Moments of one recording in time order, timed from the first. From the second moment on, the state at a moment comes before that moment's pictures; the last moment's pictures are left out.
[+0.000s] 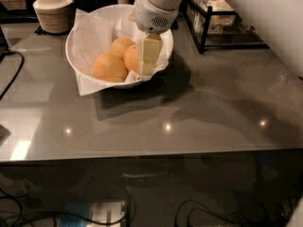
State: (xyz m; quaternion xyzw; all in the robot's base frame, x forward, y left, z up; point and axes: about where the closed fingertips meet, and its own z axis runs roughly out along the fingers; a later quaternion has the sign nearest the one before) arm 0.597 0.018 0.951 -0.76 0.61 0.01 0.23
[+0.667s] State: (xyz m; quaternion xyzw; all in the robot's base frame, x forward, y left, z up) arm 0.625 0.044 0.942 -0.76 0.61 0.00 0.21
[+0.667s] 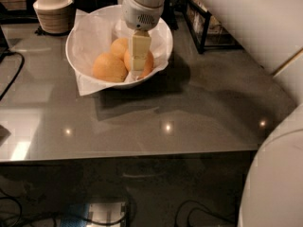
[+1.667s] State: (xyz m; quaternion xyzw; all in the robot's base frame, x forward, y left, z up) arm 0.625 0.044 0.942 -0.76 0.61 0.00 0.21
